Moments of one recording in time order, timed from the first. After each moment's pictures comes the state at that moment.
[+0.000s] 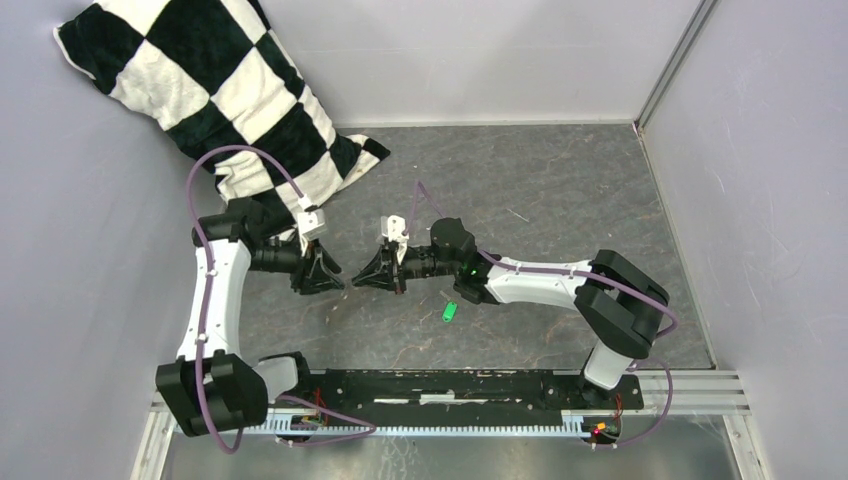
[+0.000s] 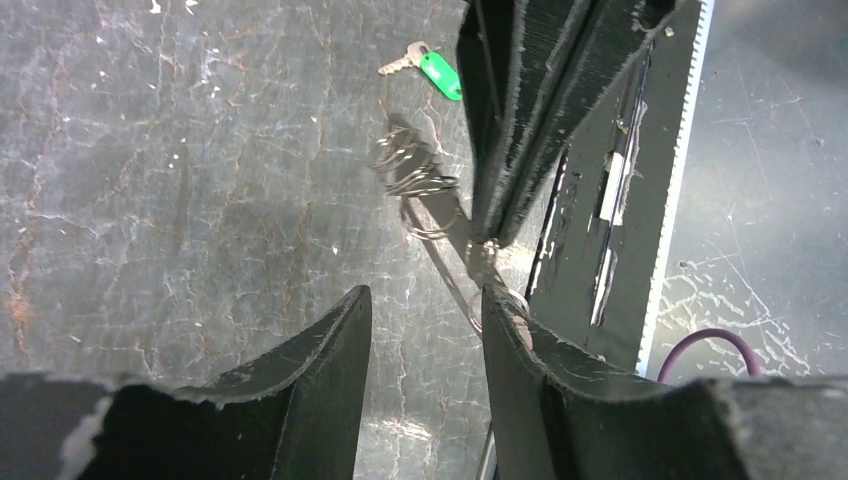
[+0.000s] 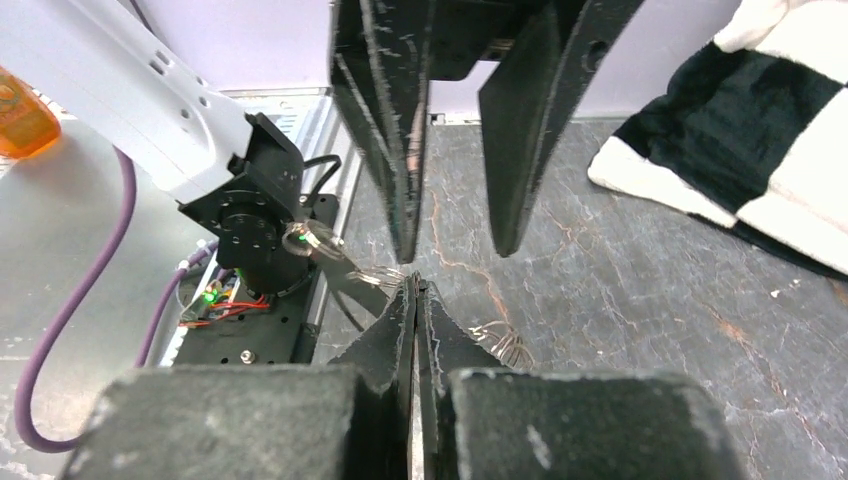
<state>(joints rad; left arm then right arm) 0.17 1.15 1.06 -1.45 1.05 1.27 1.01 1.71 0.98 0.71 -0.65 0.04</state>
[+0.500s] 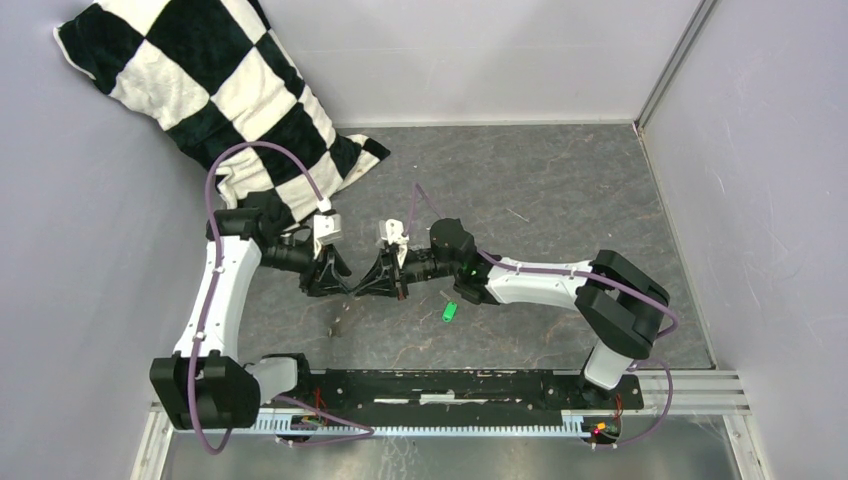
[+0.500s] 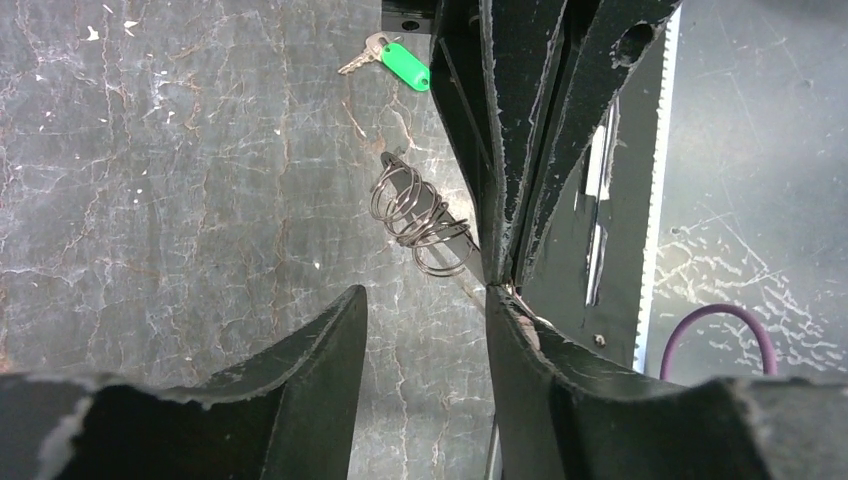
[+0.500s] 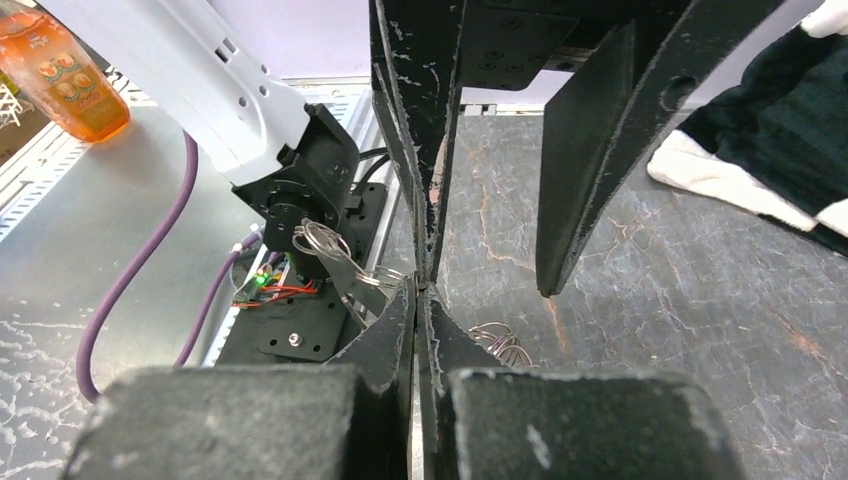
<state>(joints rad) 0.03 1.18 1.10 -1.45 1.03 1.26 1.01 1.70 0.98 0.71 -0.73 0.09</state>
